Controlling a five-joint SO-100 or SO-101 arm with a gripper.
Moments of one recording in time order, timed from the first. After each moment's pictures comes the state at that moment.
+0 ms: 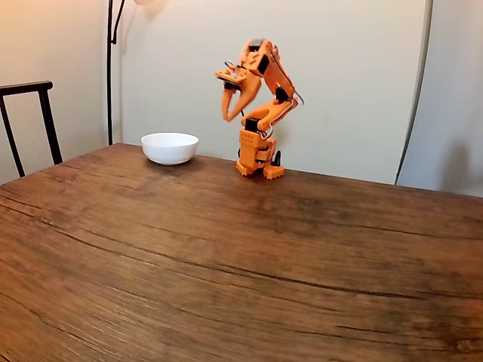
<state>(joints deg) 31.1 164.5 124.1 96.3 120.1</state>
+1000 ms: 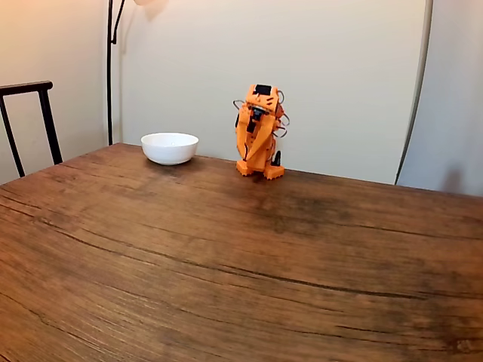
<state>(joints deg) 4.9 189.7 169.8 55.7 110.3</state>
